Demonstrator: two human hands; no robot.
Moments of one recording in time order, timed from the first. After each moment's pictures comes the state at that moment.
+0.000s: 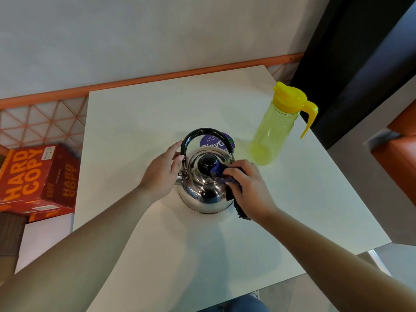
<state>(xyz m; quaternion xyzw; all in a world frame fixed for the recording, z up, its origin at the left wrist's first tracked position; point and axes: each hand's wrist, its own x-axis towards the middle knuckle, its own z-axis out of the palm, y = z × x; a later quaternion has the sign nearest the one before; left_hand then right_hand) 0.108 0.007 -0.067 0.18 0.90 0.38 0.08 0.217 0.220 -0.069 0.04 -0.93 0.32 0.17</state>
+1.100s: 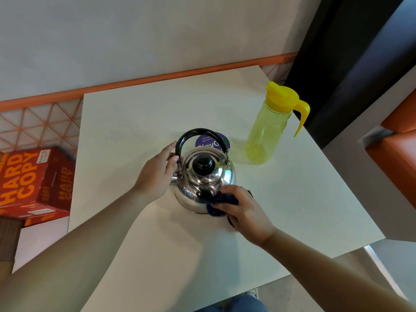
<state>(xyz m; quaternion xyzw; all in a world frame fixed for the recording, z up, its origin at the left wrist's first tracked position) 0.107 0.007 -0.069 0.18 0.90 0.39 0.08 0.259 0.223 -0.095 0.15 -0.94 0.27 0.13</state>
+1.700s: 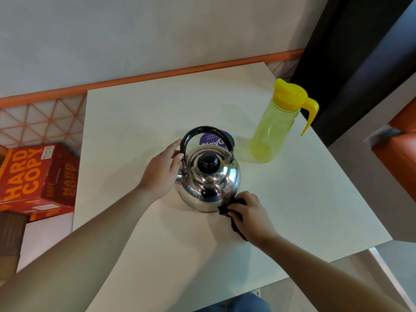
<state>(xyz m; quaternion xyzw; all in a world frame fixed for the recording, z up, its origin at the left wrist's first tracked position) 0.109 0.009 -0.067 0.18 0.90 0.40 0.07 0.266 0.222 -0.139 -0.02 -0.96 0.27 0.03</state>
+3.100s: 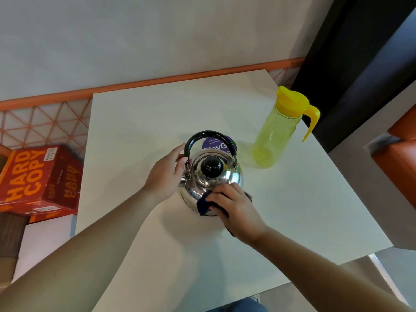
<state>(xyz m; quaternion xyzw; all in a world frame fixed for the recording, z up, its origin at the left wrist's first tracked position) 0.106 0.006 -0.072 0.18 0.90 0.40 0.08 0.237 0.190 -0.085 0.16 -0.93 0.31 0.15</state>
